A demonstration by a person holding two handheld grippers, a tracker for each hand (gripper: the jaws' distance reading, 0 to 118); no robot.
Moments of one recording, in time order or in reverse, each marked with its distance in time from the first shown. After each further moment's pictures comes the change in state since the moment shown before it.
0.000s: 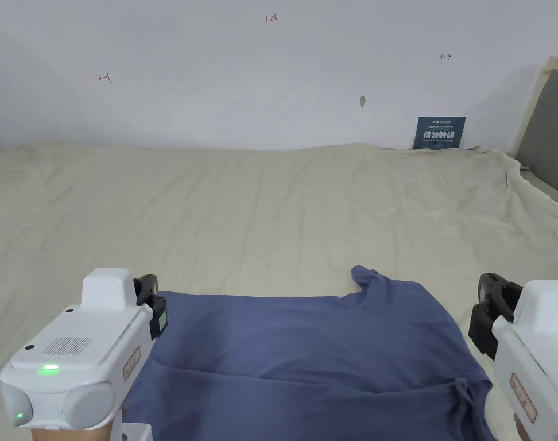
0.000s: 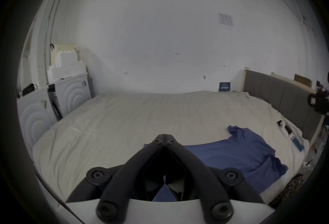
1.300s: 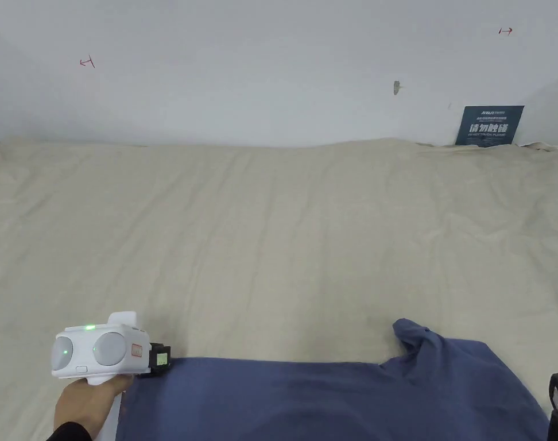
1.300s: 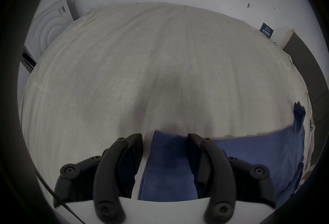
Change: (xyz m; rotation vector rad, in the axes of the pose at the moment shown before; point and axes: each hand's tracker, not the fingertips) left arm -0.085 -0.073 -0.359 -0.736 0.069 0.114; right arm -0.010 -0.037 -0.155 -0.248 -0.038 -0.017
